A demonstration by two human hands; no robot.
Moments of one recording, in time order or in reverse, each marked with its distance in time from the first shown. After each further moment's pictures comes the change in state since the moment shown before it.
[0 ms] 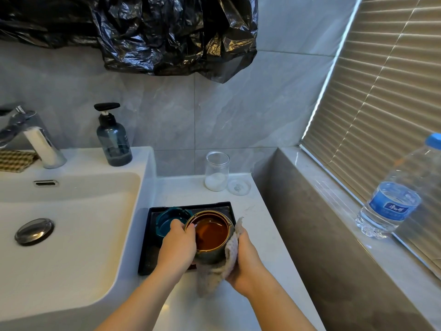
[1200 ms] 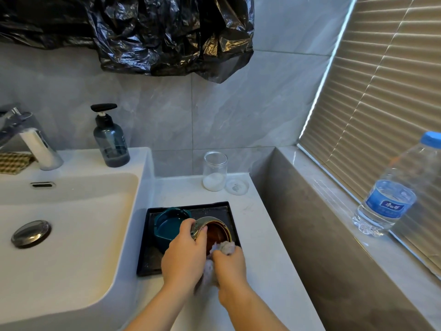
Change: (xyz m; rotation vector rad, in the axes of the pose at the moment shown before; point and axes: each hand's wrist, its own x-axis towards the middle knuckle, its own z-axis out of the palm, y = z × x) left_hand -0.032 0.003 0.012 0.220 0.162 0.227; right_hand -0.010 0.026 0.023 -0.388 0.361 -0.075
